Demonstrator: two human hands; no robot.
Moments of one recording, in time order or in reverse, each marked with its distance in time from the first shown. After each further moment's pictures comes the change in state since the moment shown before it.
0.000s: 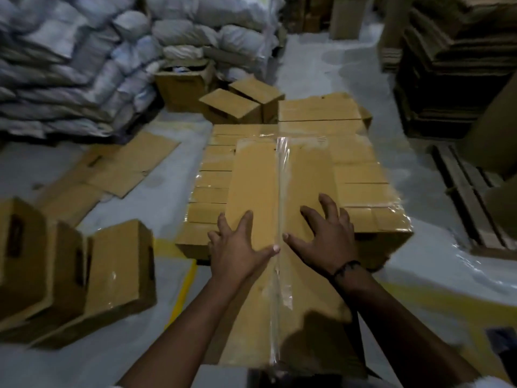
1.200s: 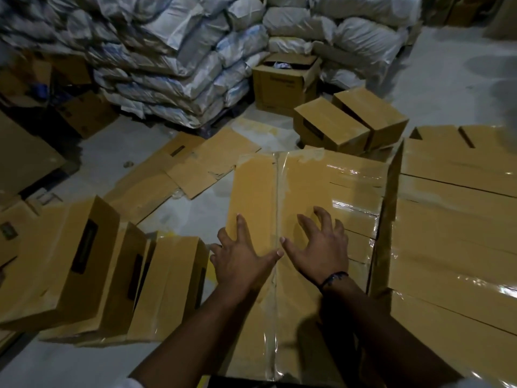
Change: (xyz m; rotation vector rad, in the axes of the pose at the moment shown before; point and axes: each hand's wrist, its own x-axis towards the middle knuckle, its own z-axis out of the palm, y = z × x) left_hand 0.394 -0.153 -0.108 0.001 0.076 -0.489; right_hand 0.408 -0.241 0.197 0.019 -0.198 -0.229
